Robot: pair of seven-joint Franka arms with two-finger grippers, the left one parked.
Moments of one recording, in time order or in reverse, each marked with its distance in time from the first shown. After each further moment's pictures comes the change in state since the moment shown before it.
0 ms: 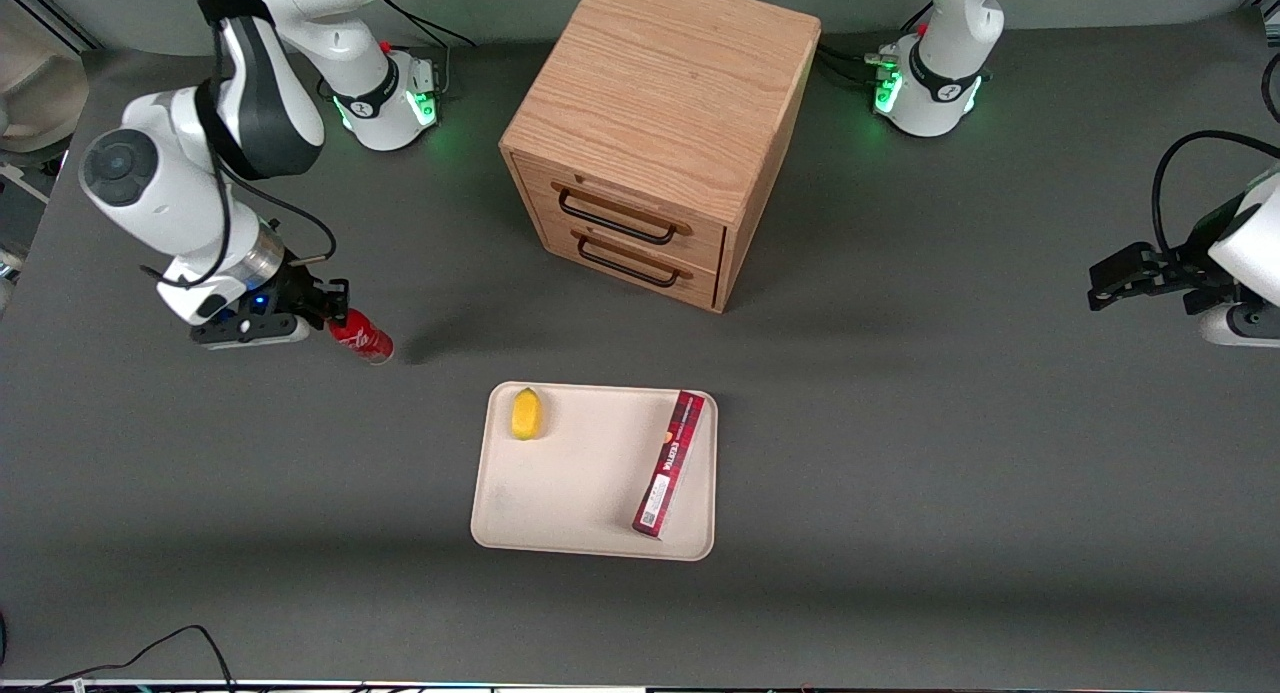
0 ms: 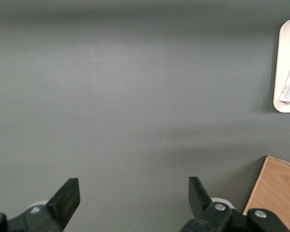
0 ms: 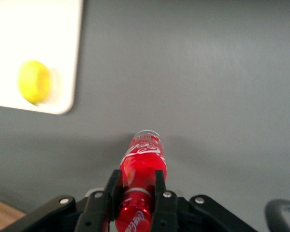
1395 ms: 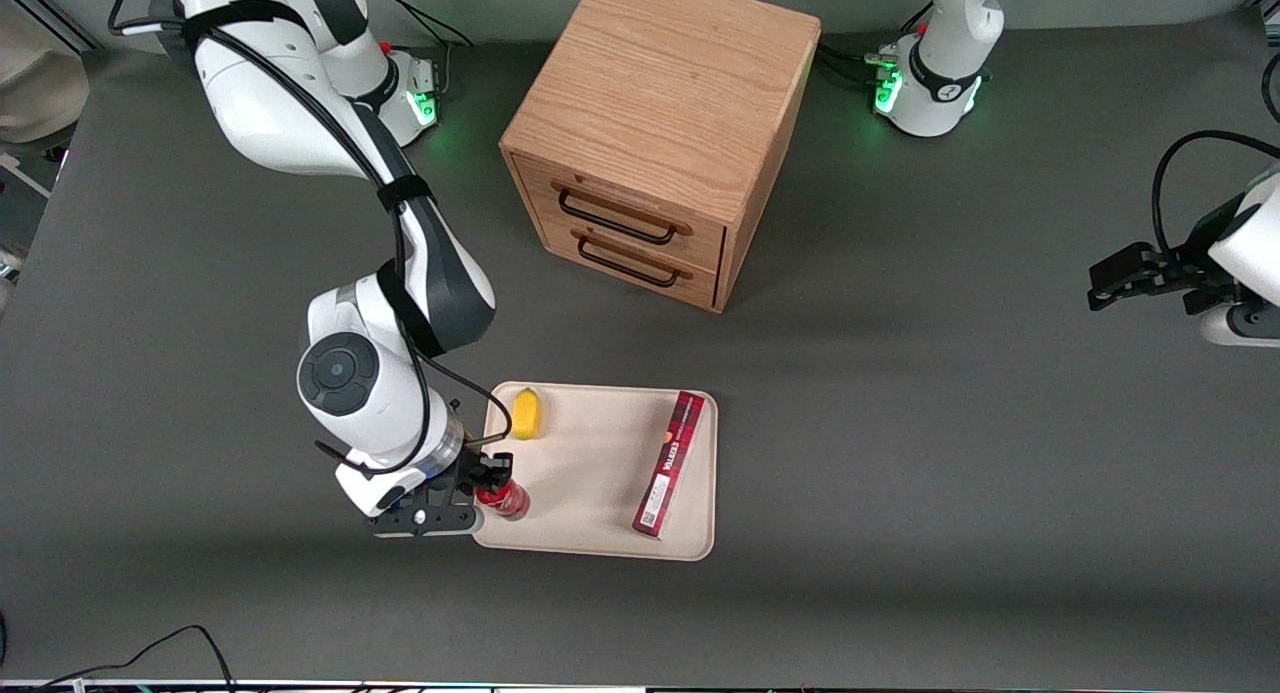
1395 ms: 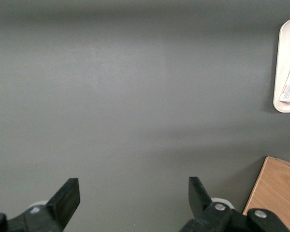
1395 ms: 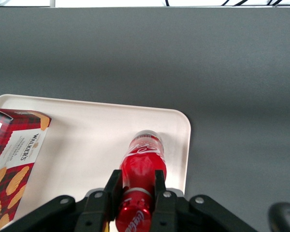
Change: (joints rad) arm 0.225 0.775 -0.045 0.911 0.018 0.002 0.243
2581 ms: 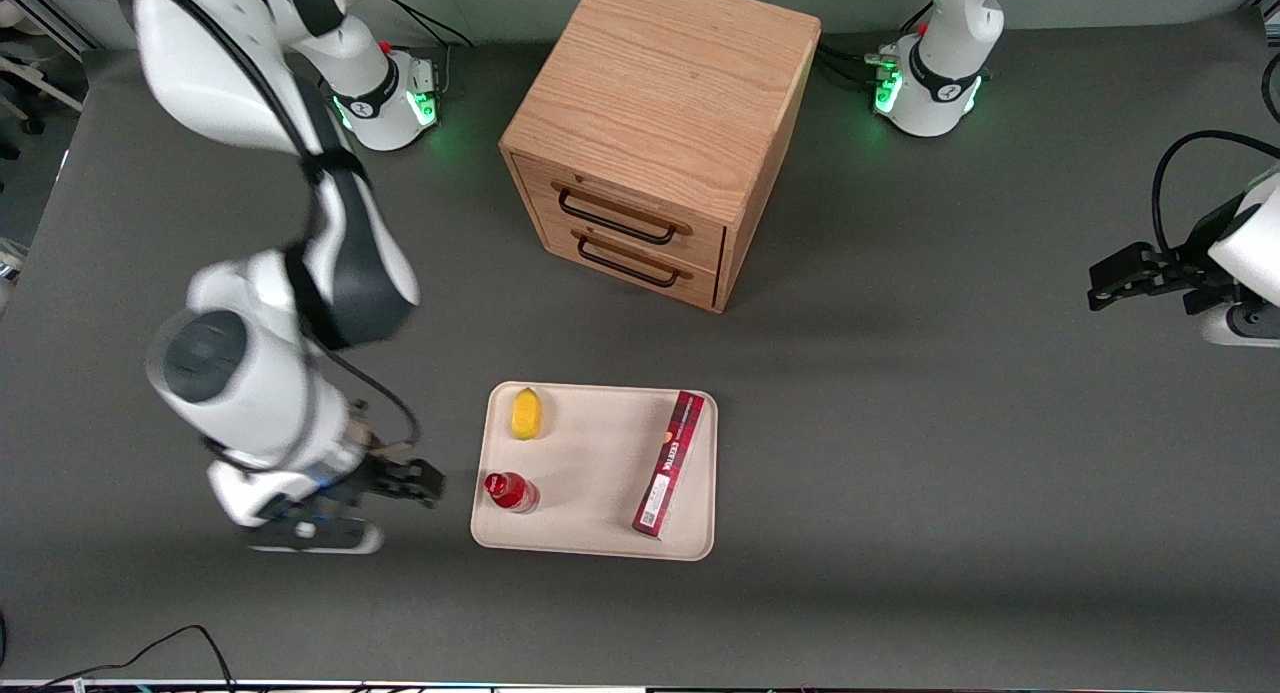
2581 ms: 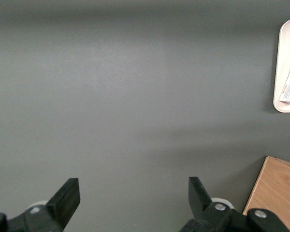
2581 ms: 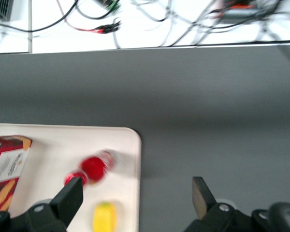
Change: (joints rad) arm -0.059 -0.165 -0.097 0.067 0.002 -0.209 -0.075
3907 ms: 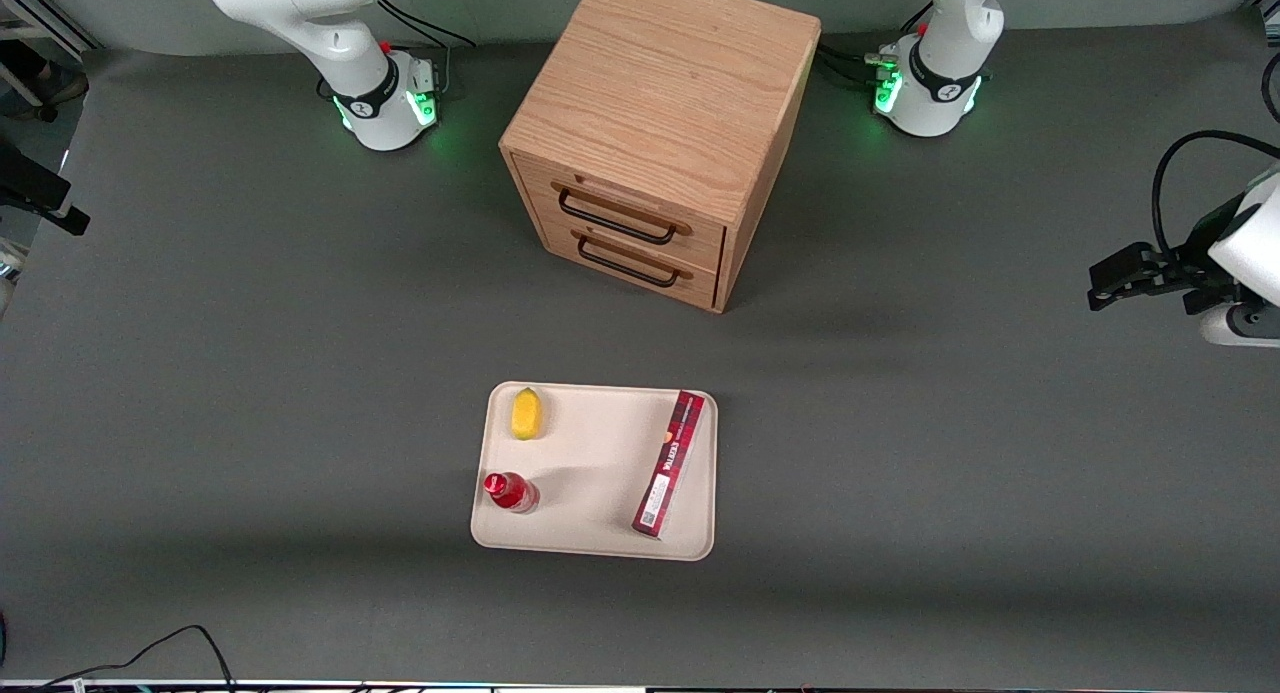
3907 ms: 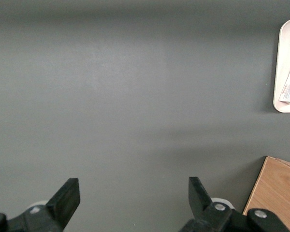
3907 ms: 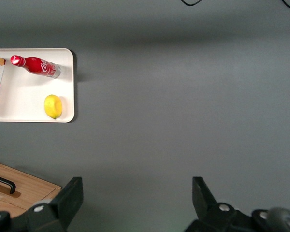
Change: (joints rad) arm -0.226 -0.678 -0.065 -0.406 -0.003 -0.395 -0.293
